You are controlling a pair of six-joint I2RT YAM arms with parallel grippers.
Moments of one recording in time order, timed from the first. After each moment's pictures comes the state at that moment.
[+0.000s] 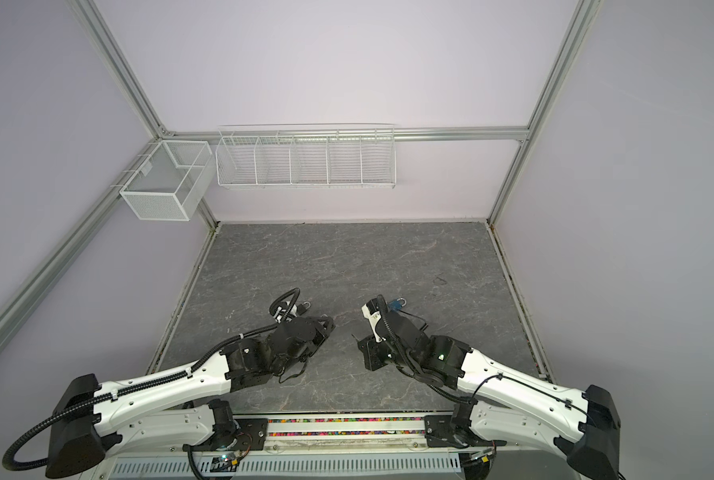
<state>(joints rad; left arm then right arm) -1.14 1.09 0.71 -0.26 -0.42 -1.58 1.07 0.99 0.76 -0.46 0.02 0.66</state>
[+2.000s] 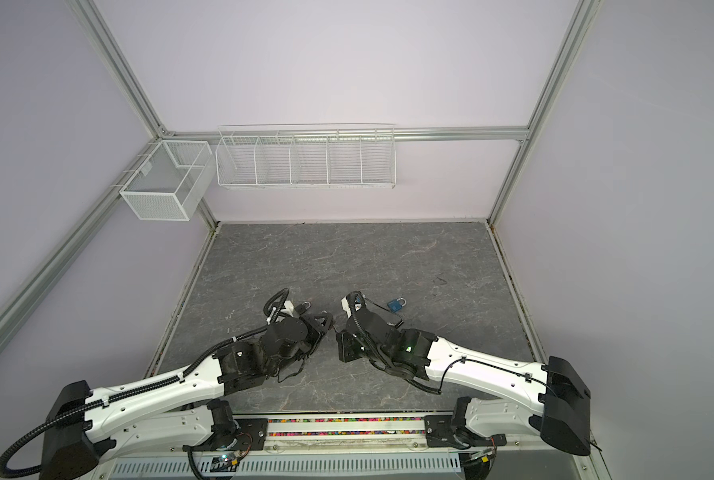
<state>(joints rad) -1.13 1.04 0.68 -0.19 -0.40 -1.62 1.13 1.21 0.87 -0.35 0.10 0.77</state>
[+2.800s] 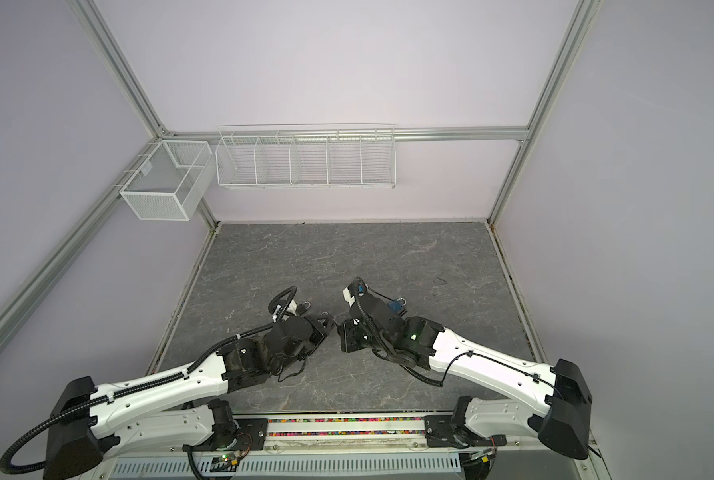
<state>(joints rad) -1.13 1.09 0.71 -0.25 -0.40 -1.54 1.07 1.21 1.00 -0.48 0.02 0.73</state>
